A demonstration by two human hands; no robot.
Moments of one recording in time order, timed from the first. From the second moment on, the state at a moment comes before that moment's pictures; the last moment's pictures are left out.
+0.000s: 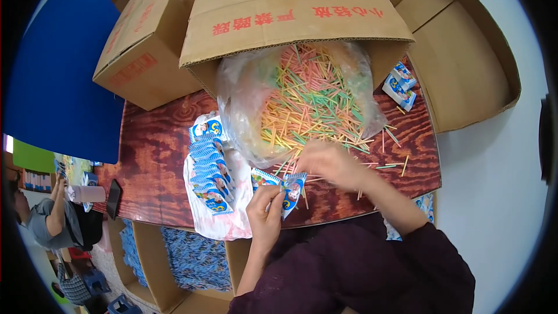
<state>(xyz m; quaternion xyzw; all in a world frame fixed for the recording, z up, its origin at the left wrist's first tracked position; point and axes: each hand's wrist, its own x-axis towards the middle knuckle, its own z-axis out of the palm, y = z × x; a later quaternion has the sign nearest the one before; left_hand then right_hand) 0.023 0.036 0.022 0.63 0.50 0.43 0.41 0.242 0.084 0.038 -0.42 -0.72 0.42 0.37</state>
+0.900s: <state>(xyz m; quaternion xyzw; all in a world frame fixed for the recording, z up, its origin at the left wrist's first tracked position) 0.005 0.035 0.008 0.55 0.51 0.44 0.49 0.308 0.260 0.033 -0.62 -0.64 0.36 0.27</state>
